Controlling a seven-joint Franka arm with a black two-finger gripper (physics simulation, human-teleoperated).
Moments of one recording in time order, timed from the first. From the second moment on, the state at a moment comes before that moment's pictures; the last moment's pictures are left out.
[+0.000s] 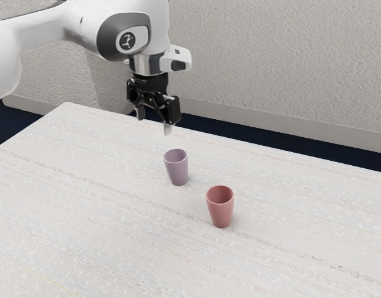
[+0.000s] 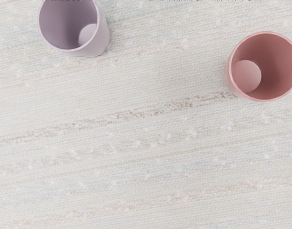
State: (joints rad) arm -0.04 0.14 -0.22 -1.54 0.15 1.64 -0.07
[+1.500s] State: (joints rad) arm -0.04 0.39 -0.47 -1.68 0.28 1.99 -0.49
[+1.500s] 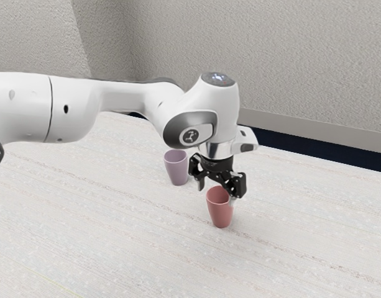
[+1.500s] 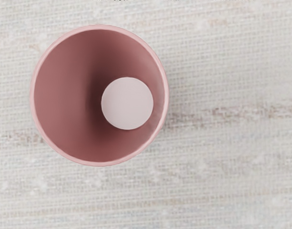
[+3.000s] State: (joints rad) arm -0.06 0.65 -0.46 -1.51 0.41 2.07 -0.47
